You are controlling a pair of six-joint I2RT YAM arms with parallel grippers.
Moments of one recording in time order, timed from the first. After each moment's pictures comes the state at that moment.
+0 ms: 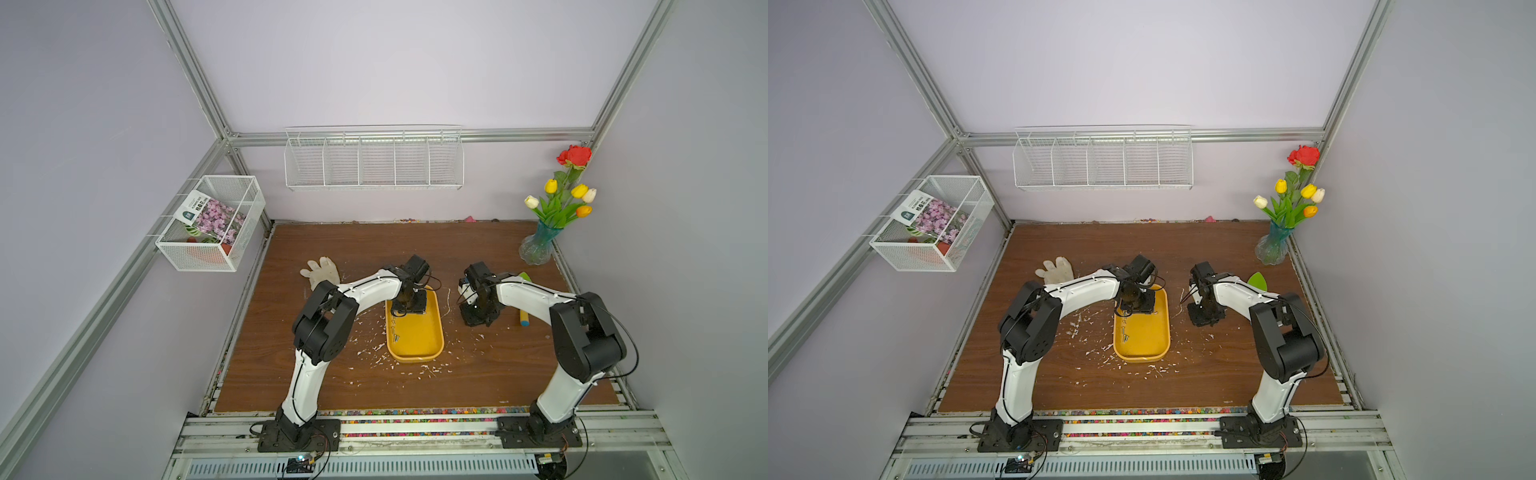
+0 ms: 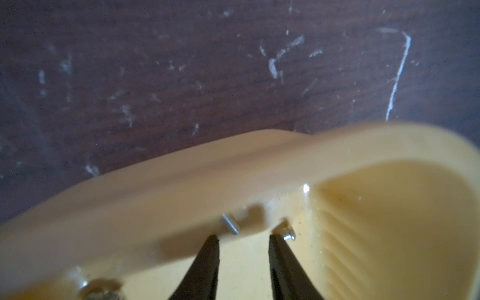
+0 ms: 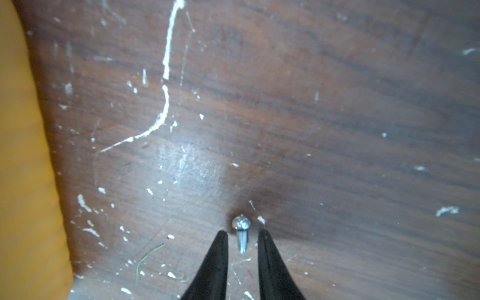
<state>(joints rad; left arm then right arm) -0.77 2.10 1.53 -0.68 0.13 -0.55 0.37 1.76 1.07 -0.75 -0.09 0.09</state>
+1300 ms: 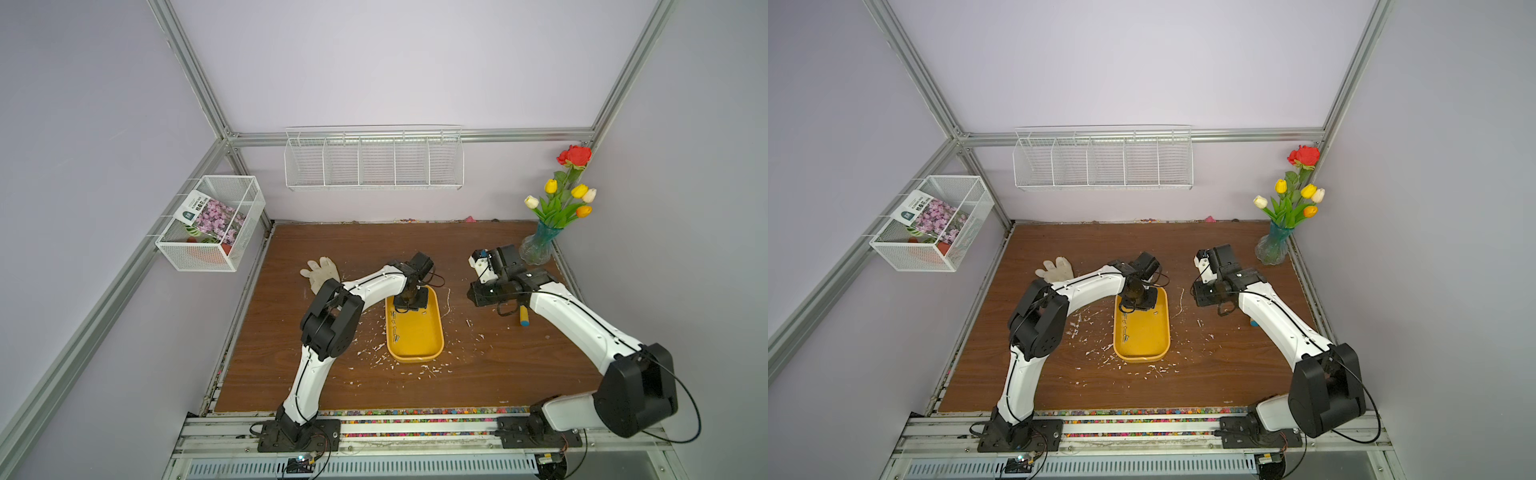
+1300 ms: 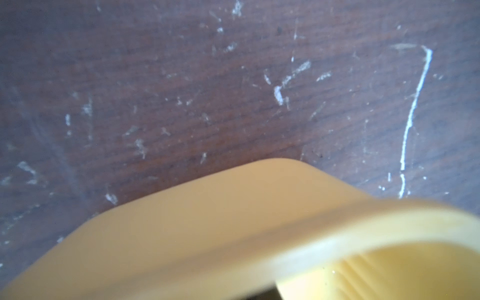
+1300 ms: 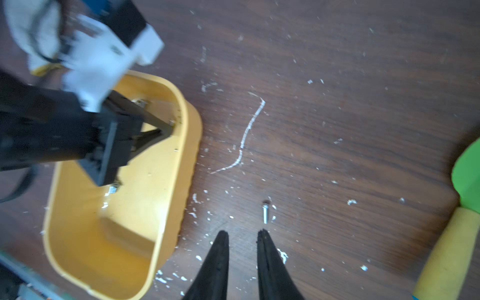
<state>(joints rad) -0.77 2.17 1.64 -0.76 0.07 -0.50 0.34 1.40 1.10 -0.72 -0.19 0.11</state>
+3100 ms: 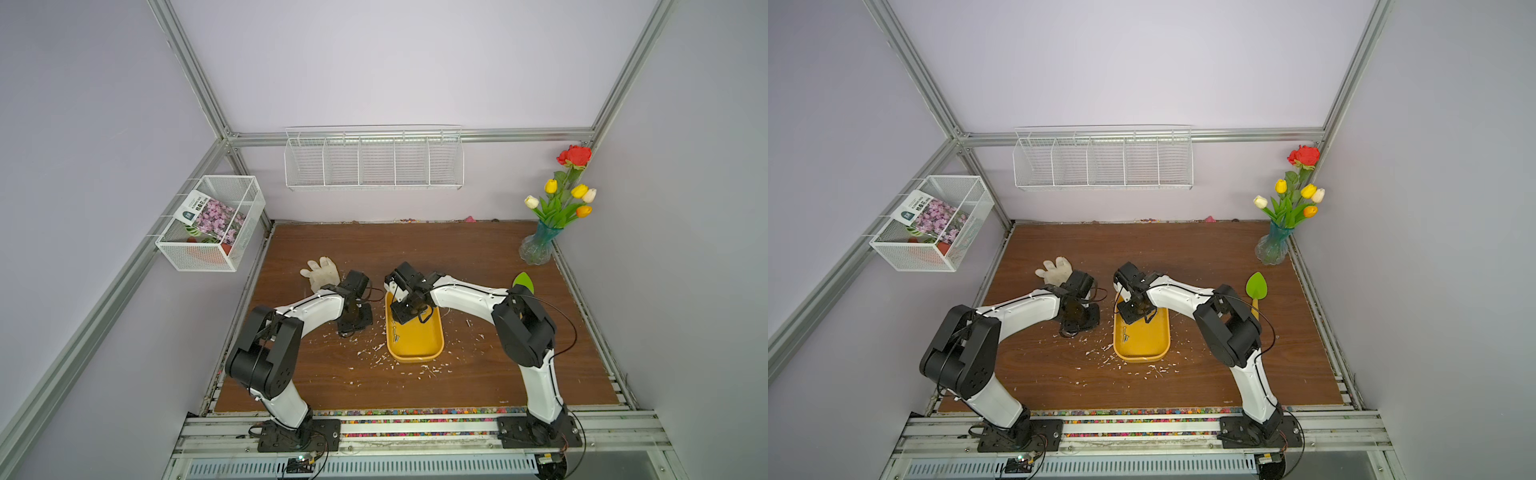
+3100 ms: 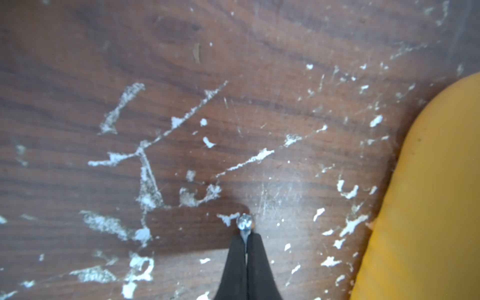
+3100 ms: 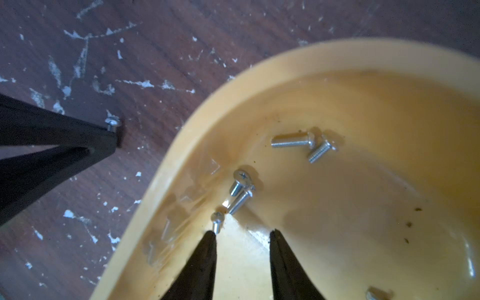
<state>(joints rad) -0.47 1.68 0.94 -0.57 0.10 -0.55 0.80 2.10 1.53 -0.64 -0.14 0.19</state>
